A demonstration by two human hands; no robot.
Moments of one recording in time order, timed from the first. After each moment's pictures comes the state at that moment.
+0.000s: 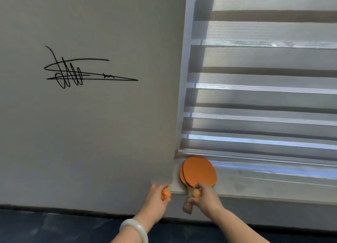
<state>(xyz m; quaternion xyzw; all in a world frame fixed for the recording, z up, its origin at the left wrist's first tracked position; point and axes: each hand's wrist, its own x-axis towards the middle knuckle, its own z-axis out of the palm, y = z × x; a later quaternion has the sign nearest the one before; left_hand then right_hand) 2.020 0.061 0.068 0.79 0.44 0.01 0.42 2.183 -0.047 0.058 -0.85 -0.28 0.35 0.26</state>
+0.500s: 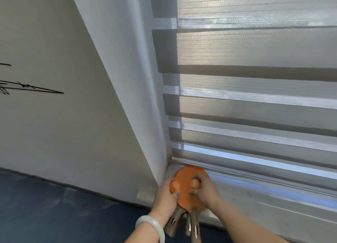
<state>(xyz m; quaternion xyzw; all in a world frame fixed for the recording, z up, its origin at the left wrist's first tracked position) 2.169 0.067 0.041 0.67 0.56 0.06 0.48 2.320 0.018 0.021 -0.81 -0.36 0.40 0.24</state>
